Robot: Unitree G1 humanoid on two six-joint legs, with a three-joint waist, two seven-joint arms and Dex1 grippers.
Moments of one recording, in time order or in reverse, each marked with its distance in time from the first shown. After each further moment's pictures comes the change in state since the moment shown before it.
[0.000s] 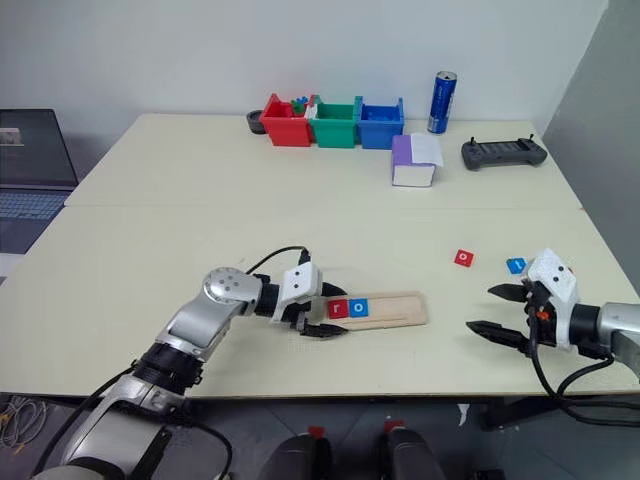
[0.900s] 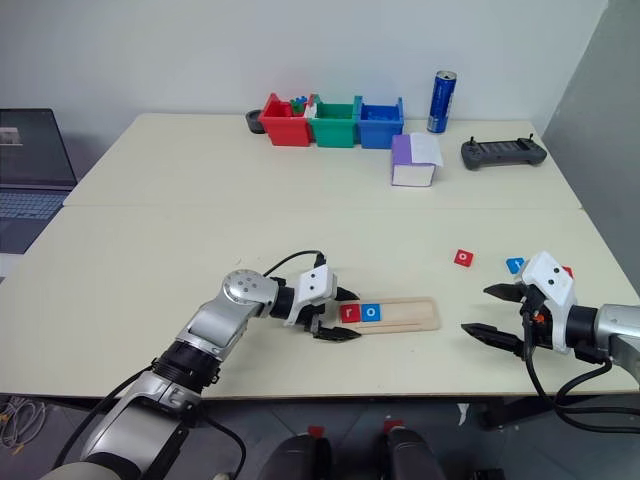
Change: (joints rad) left arm -0.006 -0.058 -0.011 0.012 0.021 0.058 0.022; right arm 0.011 0.008 -0.014 -0.081 0.004 0.037 -0.033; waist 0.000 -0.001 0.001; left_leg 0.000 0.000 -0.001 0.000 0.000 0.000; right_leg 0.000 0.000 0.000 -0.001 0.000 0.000
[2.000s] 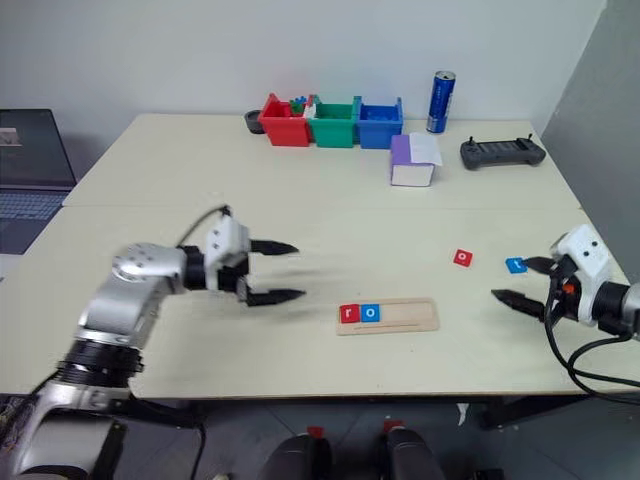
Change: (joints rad) left arm 0.048 0.312 0.345 -0.165 -0.258 0.049 -0.100; right arm -0.138 -0.015 -0.029 0.268 -0.093 -0.107 -0.034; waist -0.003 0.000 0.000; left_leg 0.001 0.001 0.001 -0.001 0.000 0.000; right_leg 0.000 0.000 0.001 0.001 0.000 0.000
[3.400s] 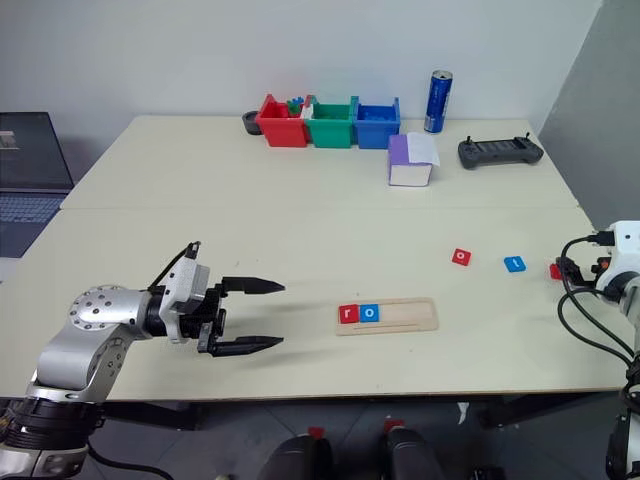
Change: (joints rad) left arm 0.312 0.022 0.058 -0.247 -0.155 -0.035 -0.063; right arm -0.364 0.155 -0.003 0.712 -0.227 -0.071 -0.449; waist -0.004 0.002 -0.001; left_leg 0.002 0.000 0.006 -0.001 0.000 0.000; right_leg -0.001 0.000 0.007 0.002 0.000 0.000
